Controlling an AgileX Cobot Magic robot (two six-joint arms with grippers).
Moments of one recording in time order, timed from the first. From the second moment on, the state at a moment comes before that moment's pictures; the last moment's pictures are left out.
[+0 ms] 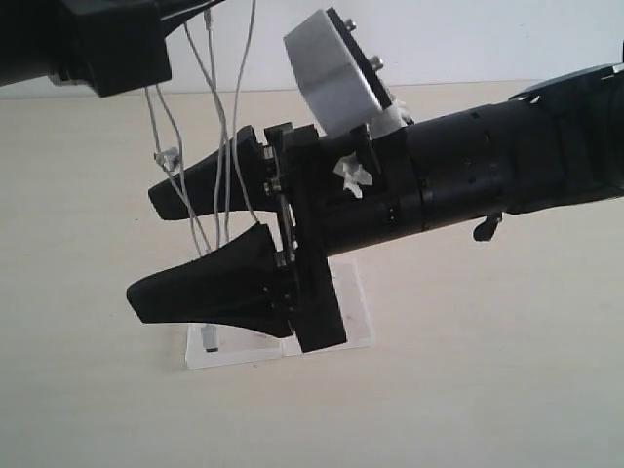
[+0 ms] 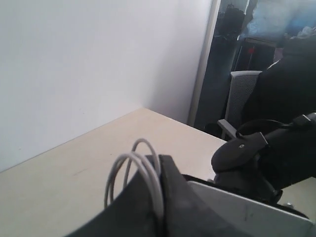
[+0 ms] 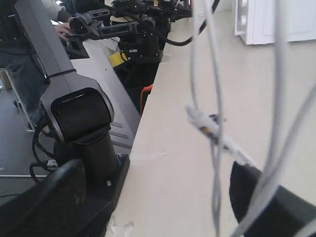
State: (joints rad) left arm -0.70 1.03 -0.79 0.96 -0.17 -1.07; right arm 0.62 1.61 -0.83 1.73 1.13 -2.09
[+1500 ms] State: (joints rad) left arm -0.70 1.03 -0.79 0.96 -0.06 -1.05; right arm 0.63 1.61 -0.90 1.65 1.02 -1.70
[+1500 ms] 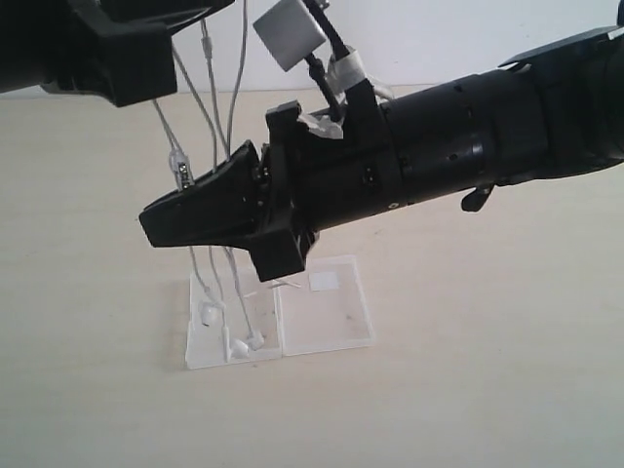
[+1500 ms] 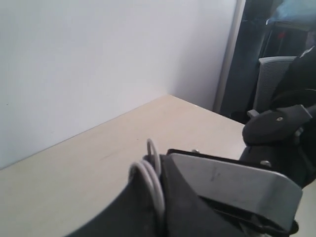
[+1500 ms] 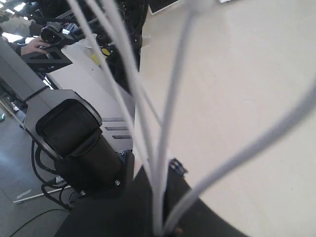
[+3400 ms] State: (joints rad) left arm -0.70 1.03 -0.59 0.96 0.12 -1.03; right arm 0.63 1.55 -0.98 0.81 0.63 -0.74
